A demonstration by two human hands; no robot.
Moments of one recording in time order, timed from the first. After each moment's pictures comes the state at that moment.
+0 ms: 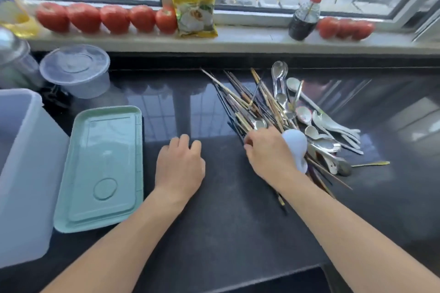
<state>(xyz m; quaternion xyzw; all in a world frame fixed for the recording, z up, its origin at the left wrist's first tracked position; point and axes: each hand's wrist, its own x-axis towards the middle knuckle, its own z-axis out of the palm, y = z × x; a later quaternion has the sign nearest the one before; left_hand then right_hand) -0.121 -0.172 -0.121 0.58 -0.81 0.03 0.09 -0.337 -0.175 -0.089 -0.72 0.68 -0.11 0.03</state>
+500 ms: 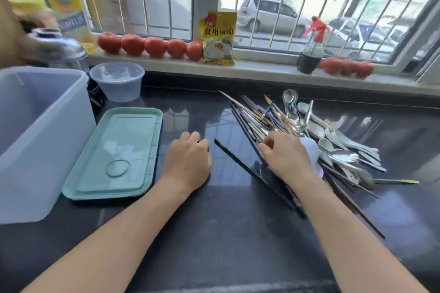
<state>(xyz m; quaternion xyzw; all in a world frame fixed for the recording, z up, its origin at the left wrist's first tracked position) -0.112 -0.169 -0.162 0.58 -0.78 0.09 0.21 -0.338 -0.157 -0.105 -0.67 0.71 -0.20 0.04</state>
